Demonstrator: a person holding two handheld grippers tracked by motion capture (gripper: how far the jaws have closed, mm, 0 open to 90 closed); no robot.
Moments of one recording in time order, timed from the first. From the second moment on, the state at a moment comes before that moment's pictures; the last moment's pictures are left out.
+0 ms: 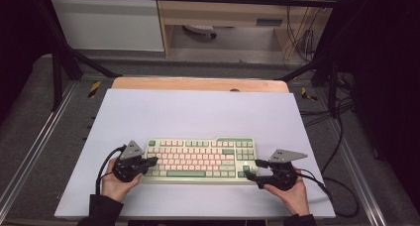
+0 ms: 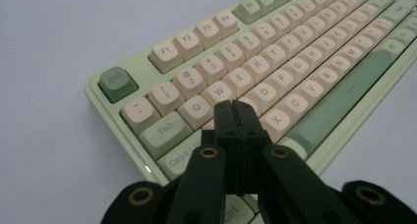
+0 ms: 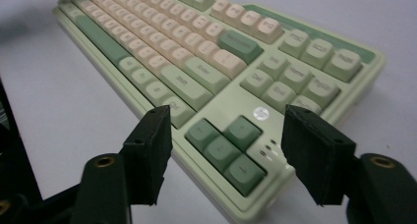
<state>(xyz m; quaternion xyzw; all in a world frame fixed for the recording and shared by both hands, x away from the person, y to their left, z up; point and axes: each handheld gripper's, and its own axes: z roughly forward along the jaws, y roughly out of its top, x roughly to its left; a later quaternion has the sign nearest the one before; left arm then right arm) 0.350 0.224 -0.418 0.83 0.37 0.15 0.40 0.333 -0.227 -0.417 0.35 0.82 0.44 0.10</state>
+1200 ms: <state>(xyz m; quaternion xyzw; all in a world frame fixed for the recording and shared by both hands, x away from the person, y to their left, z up) 0.350 0.224 -0.418 0.83 0.37 0.15 0.40 0.364 -0.134 -0.398 0.32 0.82 0.46 0.07</state>
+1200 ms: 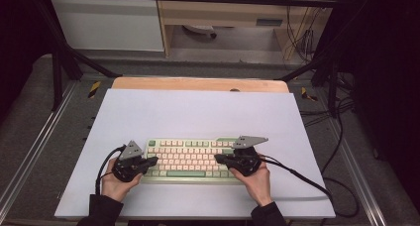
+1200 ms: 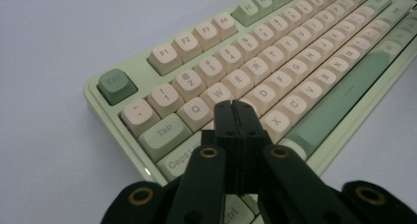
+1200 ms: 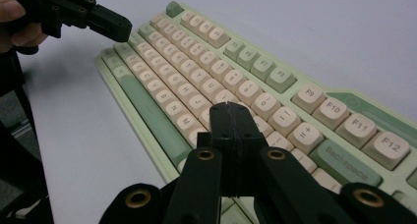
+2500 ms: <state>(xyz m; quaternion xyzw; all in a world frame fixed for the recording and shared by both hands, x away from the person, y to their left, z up) 0.350 0.224 -0.418 0.83 0.36 0.15 0.40 0.394 -0.072 -0.431 0.34 0.84 0.42 0.09</state>
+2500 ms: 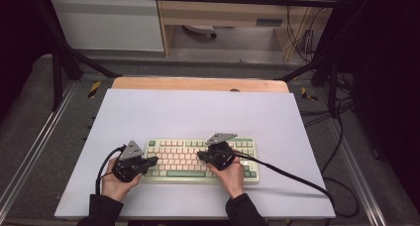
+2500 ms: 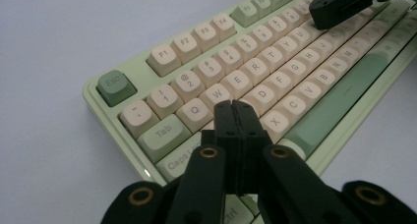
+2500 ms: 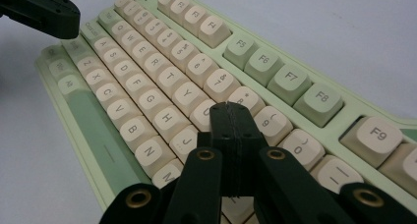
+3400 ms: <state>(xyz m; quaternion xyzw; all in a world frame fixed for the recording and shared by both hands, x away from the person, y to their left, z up) 0.348 0.224 -0.416 0.83 0.36 0.15 0.41 0.380 -0.089 -0.406 0.33 0.84 0.42 0.09</state>
